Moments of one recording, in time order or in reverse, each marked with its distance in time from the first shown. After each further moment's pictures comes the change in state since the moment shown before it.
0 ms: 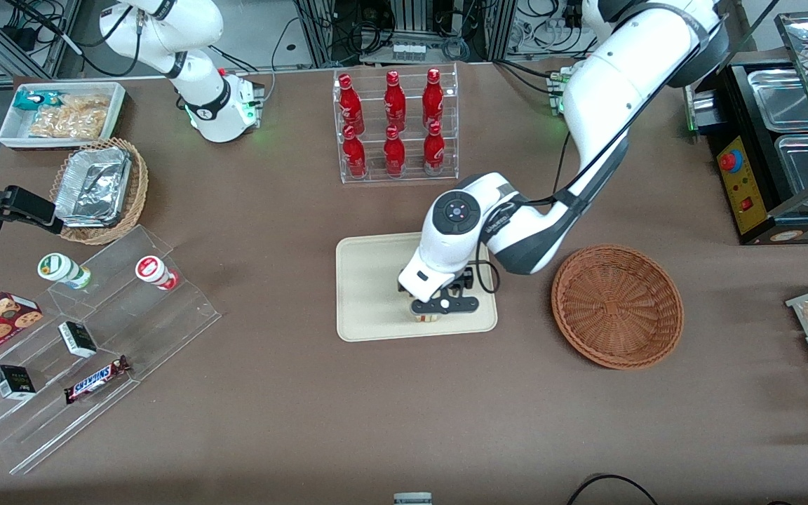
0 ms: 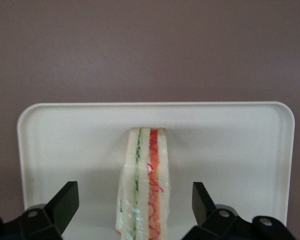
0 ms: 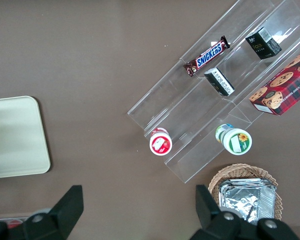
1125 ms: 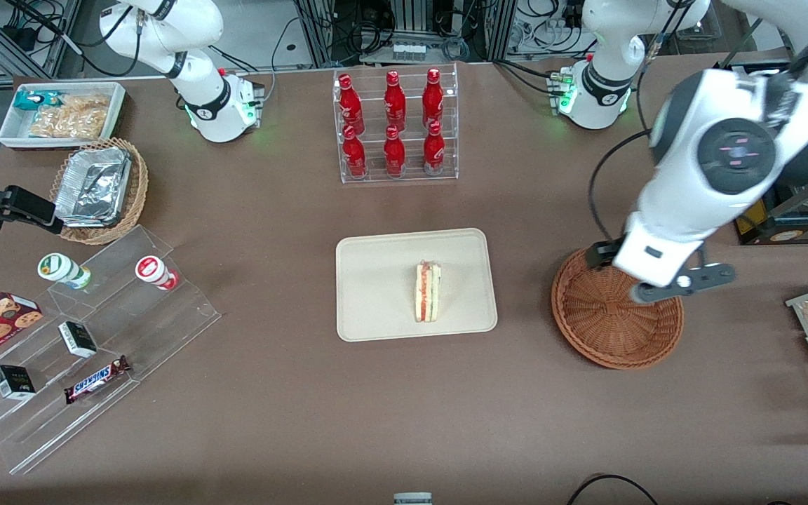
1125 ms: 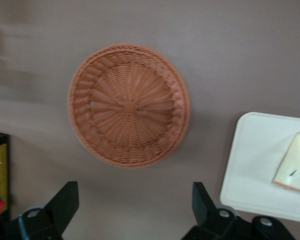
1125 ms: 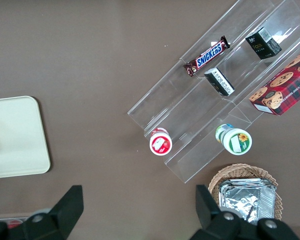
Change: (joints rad) arm 0.258 -0.492 0.233 -0.026 -0.271 -0.580 0.484
